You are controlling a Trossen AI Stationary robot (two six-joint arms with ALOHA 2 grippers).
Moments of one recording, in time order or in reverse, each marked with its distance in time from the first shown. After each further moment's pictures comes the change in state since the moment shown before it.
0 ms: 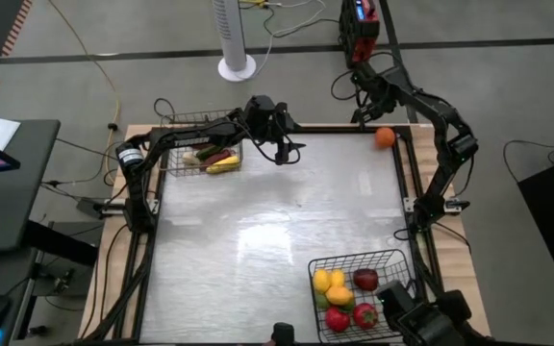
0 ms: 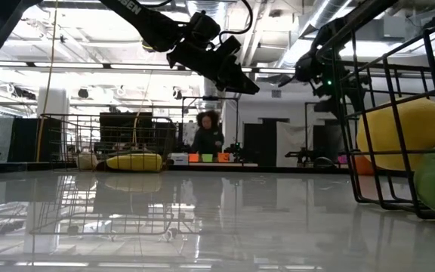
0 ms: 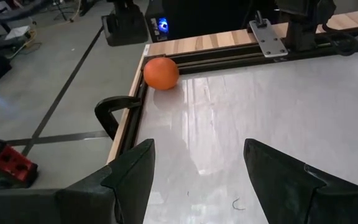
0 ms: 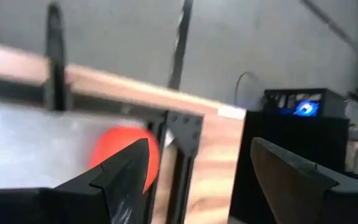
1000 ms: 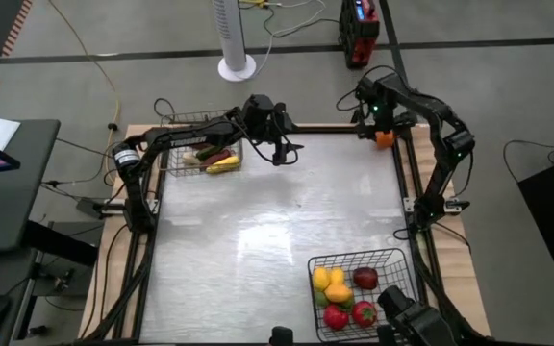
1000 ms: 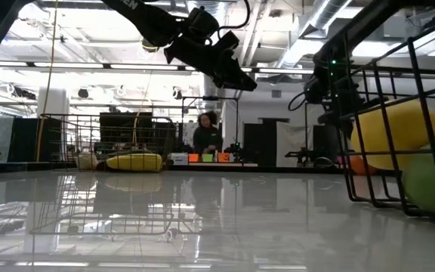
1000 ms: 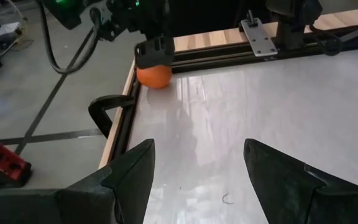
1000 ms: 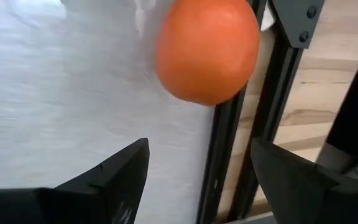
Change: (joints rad) left arm -0.002 -0.031 0.000 -0.055 0.015 0.003; right arm -0.032 0.051 -0.110 -0.159 -0.436 0.218
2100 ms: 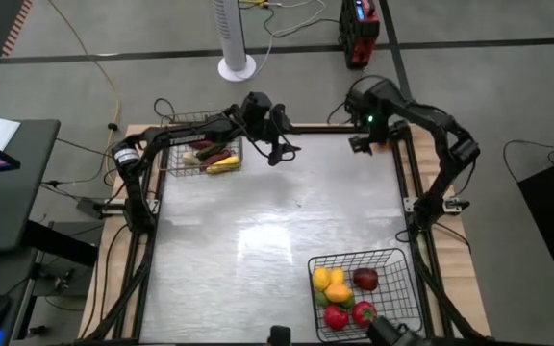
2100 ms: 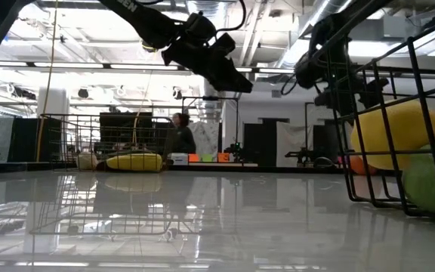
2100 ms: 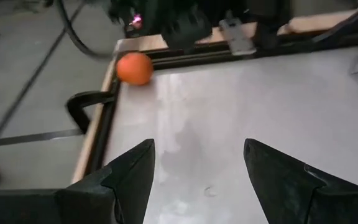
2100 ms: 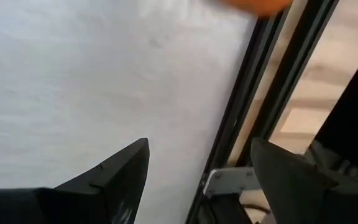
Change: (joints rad) left arm 0.033 -0.001 -0.002 -0.040 0.112 0.004; right arm 0.188 -0.108 -0.018 -0.165 -0.065 0.076
